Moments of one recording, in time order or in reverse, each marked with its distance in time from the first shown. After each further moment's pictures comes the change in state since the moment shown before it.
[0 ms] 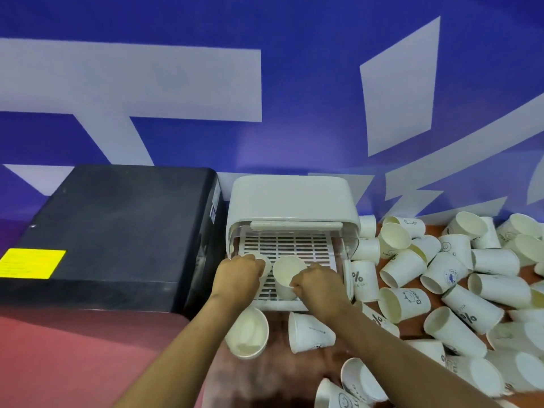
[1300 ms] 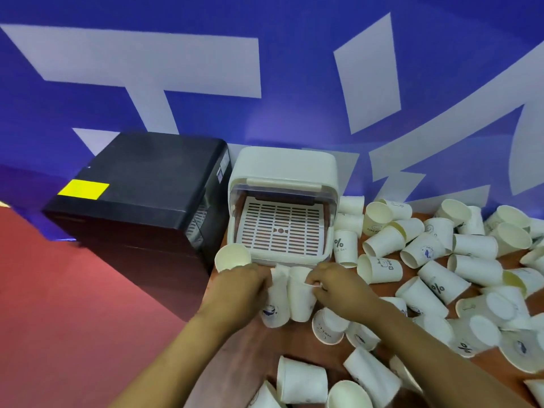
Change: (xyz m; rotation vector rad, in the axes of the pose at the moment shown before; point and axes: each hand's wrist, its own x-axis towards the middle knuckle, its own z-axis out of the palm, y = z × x) left_hand -0.156 0.098 -0.032 -0.223 0.023 -0.039; right_hand -0.129 0.053 -0.003 0.206 -0.070 -0.201
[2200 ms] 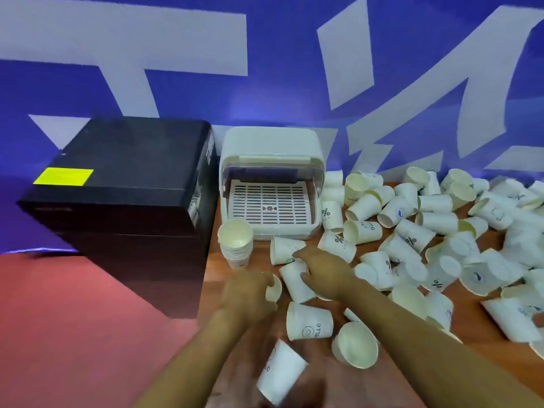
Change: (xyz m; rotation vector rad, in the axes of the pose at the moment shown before) left_hand -0.038 -0.026 0.045 -0.019 -0.205 0.056; right_hand -0.019 -0.055 0.040 -0.005 0.032 0.222
